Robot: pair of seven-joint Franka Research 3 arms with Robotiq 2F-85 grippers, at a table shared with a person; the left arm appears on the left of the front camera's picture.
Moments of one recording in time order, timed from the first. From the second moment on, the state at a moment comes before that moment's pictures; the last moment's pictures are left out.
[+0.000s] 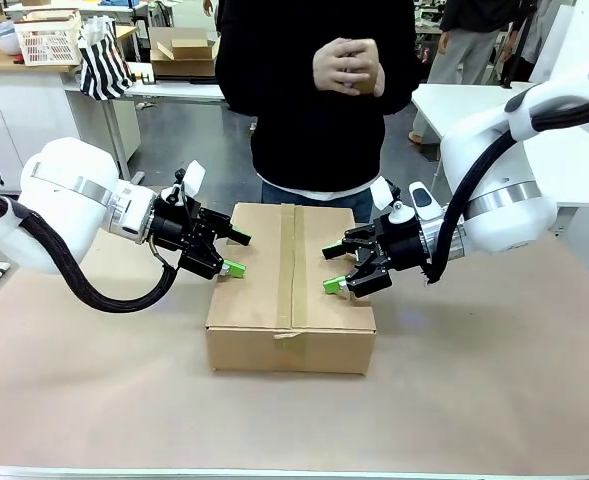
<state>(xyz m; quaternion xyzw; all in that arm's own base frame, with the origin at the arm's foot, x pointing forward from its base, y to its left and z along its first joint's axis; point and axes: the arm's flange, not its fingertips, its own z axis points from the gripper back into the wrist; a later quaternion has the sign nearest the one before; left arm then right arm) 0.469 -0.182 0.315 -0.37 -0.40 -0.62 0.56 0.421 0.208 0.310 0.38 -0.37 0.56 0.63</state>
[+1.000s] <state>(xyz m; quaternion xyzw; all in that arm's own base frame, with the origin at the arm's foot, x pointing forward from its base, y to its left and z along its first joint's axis) 0.469 -0.182 0.315 -0.37 -0.40 -0.62 0.56 0.421 0.208 0.310 0.38 -0.37 0.56 0.63</state>
